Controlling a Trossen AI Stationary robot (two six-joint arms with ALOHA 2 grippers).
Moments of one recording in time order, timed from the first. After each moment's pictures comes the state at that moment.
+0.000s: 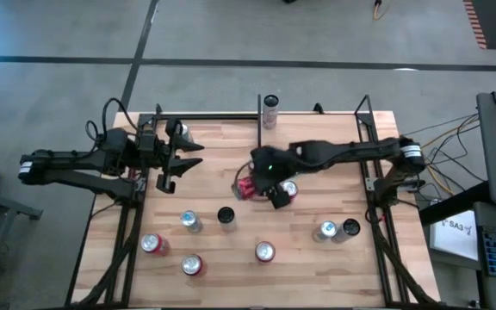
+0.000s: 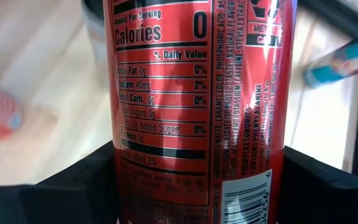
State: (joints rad) left arm 0.01 0.82 0.79 0.36 0.09 0.02; right arm -0.03 1.70 1.54 -0.70 -0.09 -0.48
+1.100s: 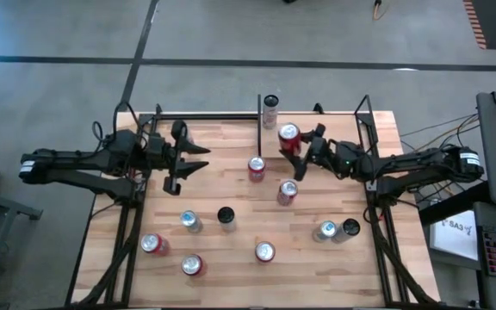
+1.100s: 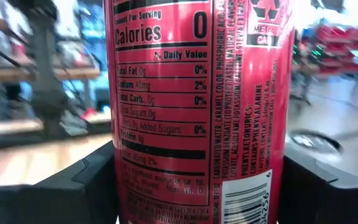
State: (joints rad) left arm 0.01 0.86 0.78 0.34 0.09 0.05; right arm -0.17 1.15 0.47 0.75 0.25 -0.08
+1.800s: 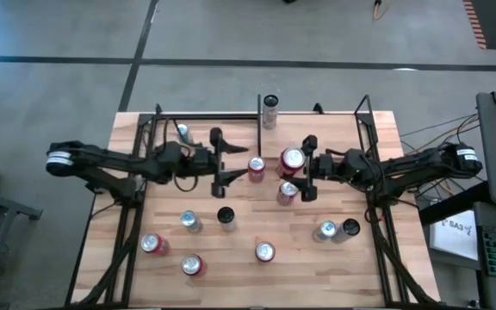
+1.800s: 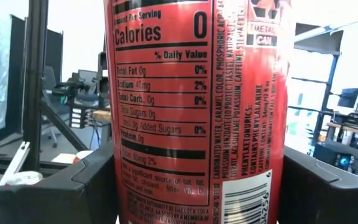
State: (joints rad) left arm 0.02 1.34 0.78 0.90 -0.01 0.13; right arm -0.05 1.18 0.48 0.97 -0.03 -0.14
